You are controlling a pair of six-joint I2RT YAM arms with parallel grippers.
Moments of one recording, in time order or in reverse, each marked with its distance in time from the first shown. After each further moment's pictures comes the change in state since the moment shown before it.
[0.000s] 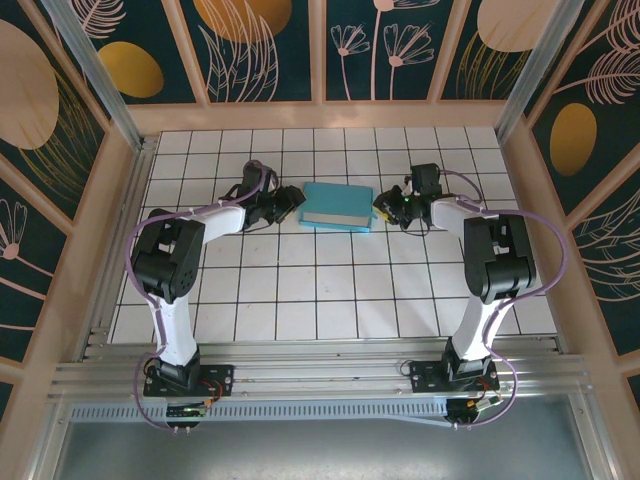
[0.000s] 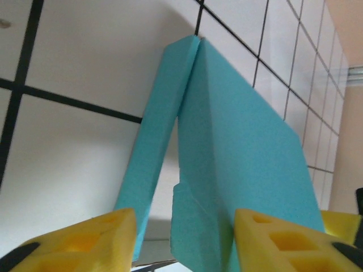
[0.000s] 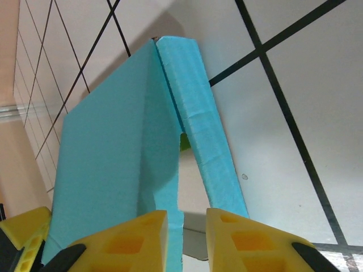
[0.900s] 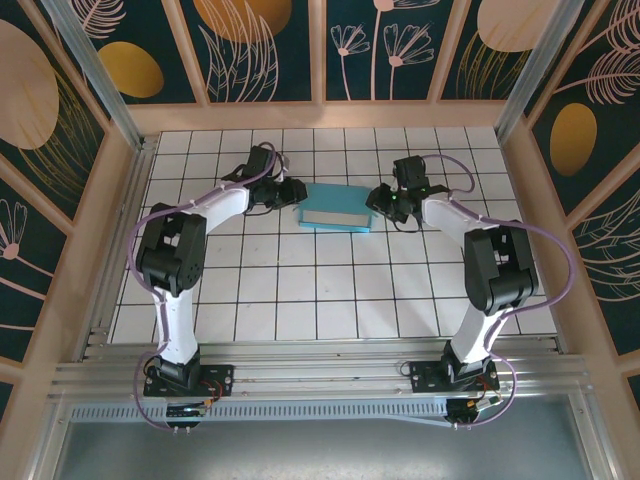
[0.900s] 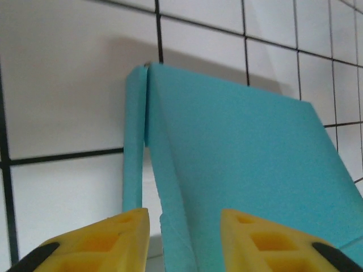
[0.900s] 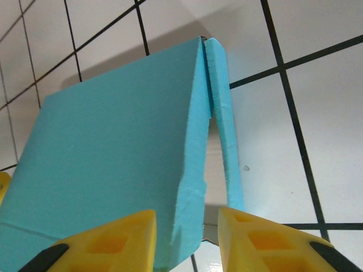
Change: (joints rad) left arm 0.001 0.081 0.257 -0.296 0.024 0.361; right arm 0.113 -0.076 0.077 -0.180 0.247 -0.196
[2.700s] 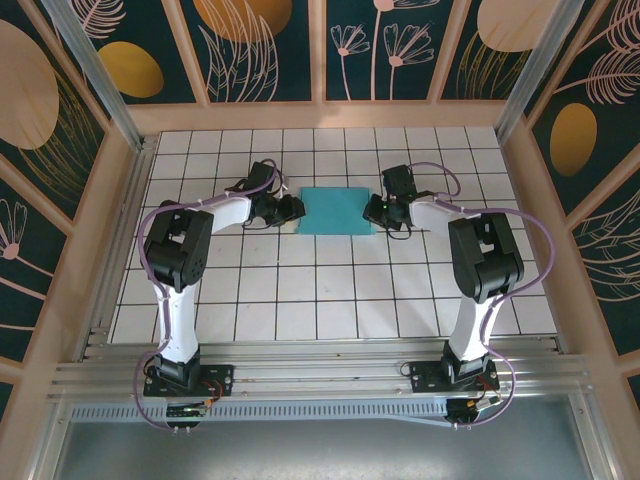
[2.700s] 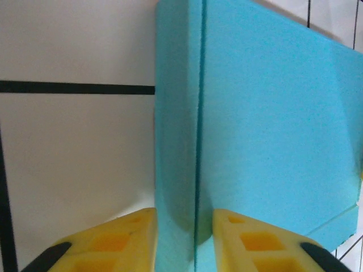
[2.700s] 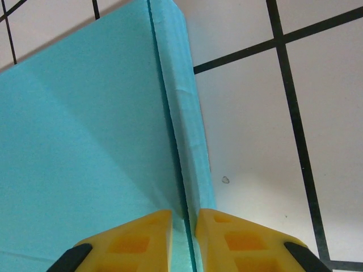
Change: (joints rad) left arm 0.005 0.040 -0.112 0.066 0.058 -0.026; right arm 0.039 0.113 -0.014 0.055 0.064 -0.047
